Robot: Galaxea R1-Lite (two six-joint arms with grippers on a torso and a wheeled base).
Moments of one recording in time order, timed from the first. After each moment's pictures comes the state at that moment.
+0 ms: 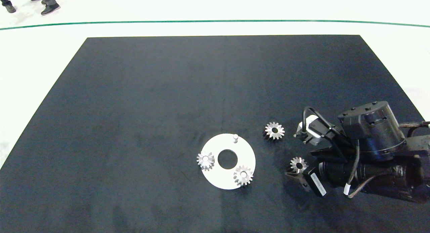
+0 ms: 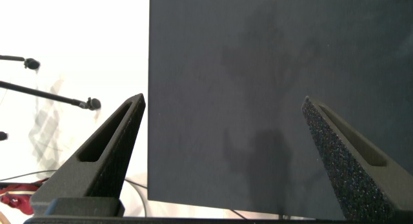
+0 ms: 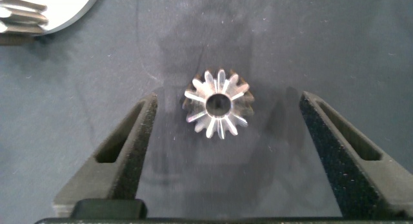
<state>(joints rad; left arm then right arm) 0.05 0.79 -1.37 0.88 0.15 0.22 0.58 1.56 -0.85 0.04 -0.22 -0.15</state>
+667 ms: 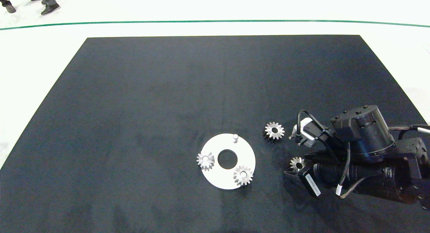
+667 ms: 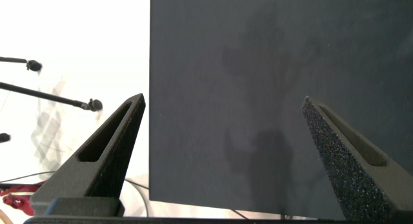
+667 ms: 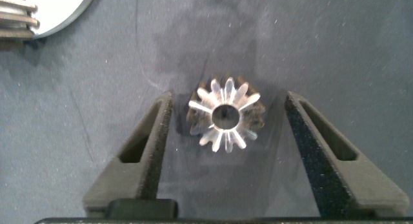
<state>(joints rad) 0.05 0.79 -1.37 0.88 0.15 0.23 0.58 1.59 -0.83 -0.01 -0.22 -0.15</state>
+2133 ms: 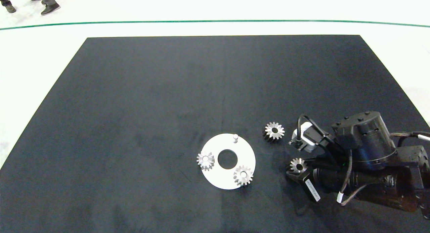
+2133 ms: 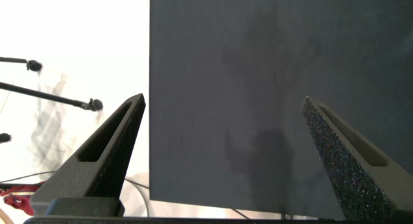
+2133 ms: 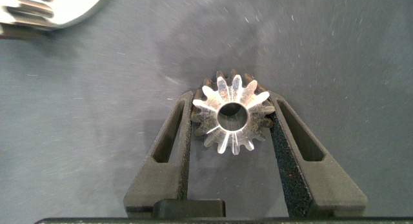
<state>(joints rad) 0.05 0.78 -1.36 0.88 0.15 0.23 0.60 1.57 -0.78 -0.07 -0.21 -0.16</state>
